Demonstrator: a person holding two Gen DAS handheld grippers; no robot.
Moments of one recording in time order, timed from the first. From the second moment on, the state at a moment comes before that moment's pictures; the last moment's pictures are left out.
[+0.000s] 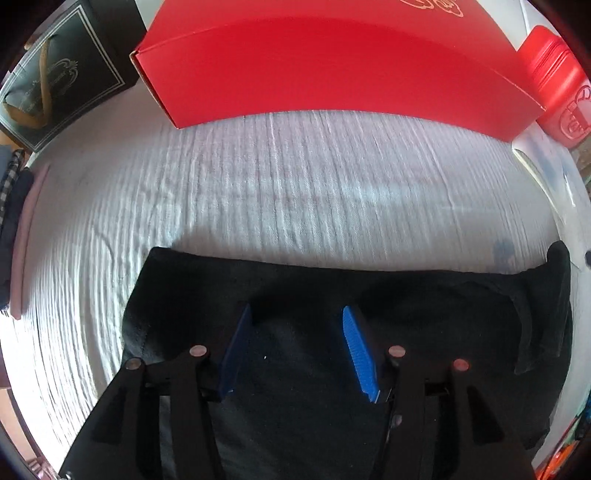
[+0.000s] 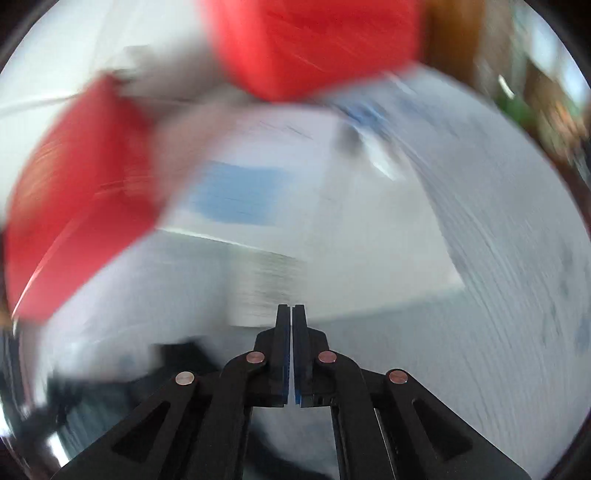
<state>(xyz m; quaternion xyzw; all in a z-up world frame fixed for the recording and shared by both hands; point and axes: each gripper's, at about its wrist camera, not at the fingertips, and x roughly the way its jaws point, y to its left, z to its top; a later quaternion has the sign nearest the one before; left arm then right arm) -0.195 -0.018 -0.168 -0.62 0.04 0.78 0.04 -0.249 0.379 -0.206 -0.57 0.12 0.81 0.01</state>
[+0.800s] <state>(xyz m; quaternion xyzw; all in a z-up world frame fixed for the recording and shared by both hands) -0.140 -0.144 -0.146 -0.61 0.01 0.79 -0.03 -0.275 0.380 -0.220 -0.57 0.15 0.81 0.05</state>
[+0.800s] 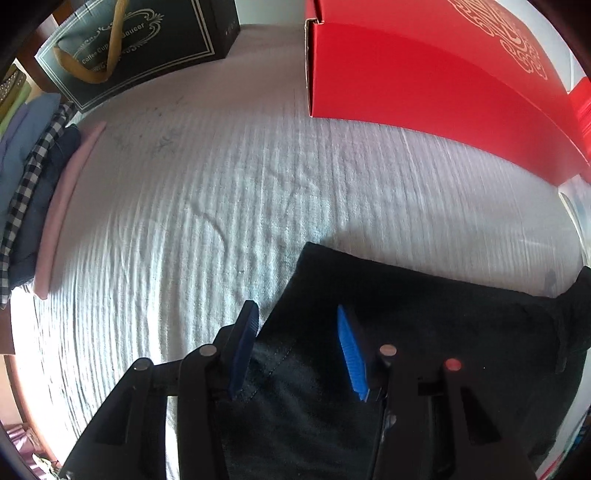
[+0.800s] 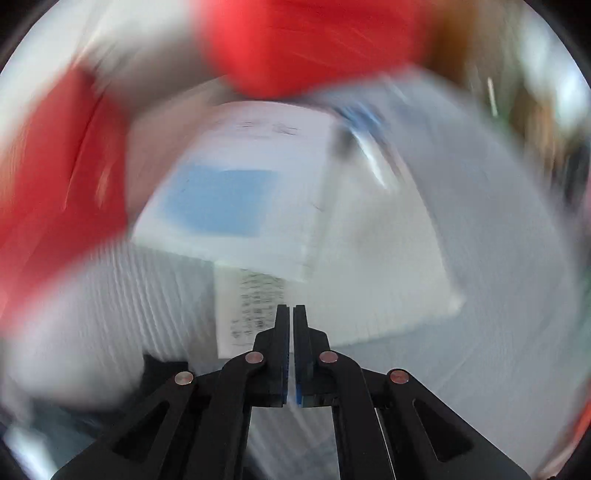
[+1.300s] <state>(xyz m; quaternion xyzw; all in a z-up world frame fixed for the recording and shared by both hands) -0.076 -0.073 -0.129 -0.62 -0.06 0.77 0.12 -0.185 0.280 -0.169 -0.53 -0.04 0.84 -0.10</state>
